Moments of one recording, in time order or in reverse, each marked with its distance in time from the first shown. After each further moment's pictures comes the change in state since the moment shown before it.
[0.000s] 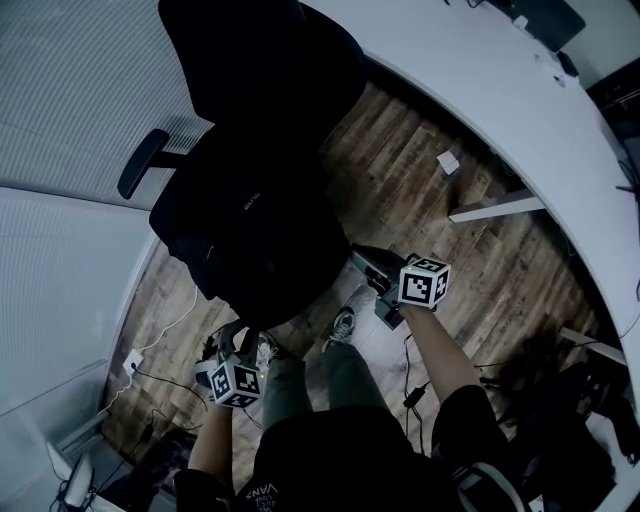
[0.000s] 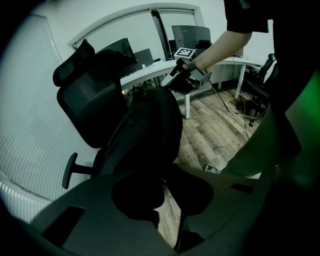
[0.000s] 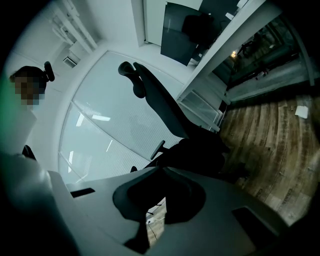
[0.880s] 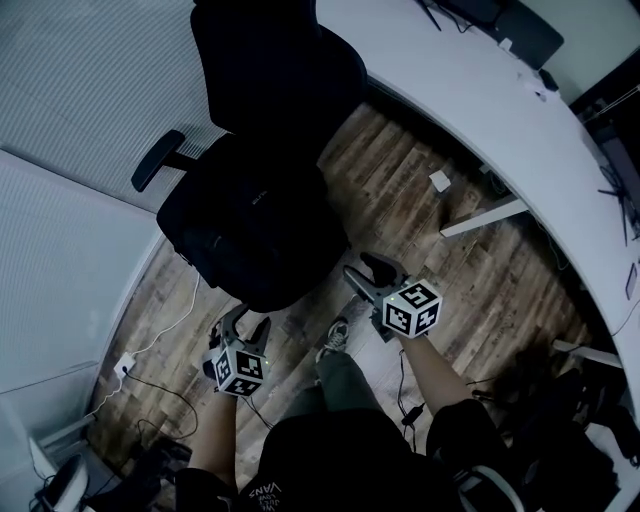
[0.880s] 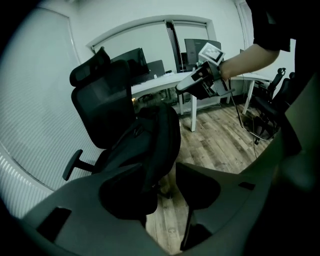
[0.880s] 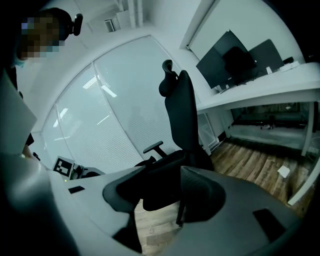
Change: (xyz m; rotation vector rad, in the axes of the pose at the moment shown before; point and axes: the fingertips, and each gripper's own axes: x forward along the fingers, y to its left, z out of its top) left arm -0.040 -0.019 0.017 -0.137 -0.108 0.050; right arm -0.043 0.082 -0.032 -0.441 -0.018 -0.203
